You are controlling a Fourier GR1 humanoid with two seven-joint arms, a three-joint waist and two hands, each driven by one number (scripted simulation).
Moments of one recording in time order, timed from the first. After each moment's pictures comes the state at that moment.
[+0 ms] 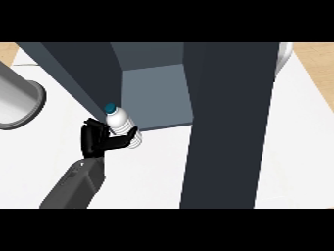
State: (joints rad) left arm -0.48 0.10 -0.16 -0.53 0.58 0.42 -0.77; right arm 0.18 -0.40 -0.40 -2.22 -0.67 0.26 0.18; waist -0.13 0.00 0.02
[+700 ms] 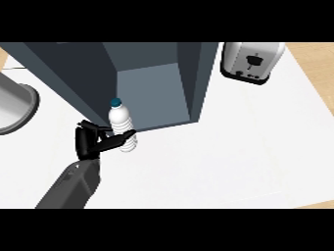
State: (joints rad) left arm -0.45 0.12 -0.17 -0.56 0.58 0.49 -0.80; right arm 0.16 -0.41 -0.40 -2.19 -0.70 0.29 0.17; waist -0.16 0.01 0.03
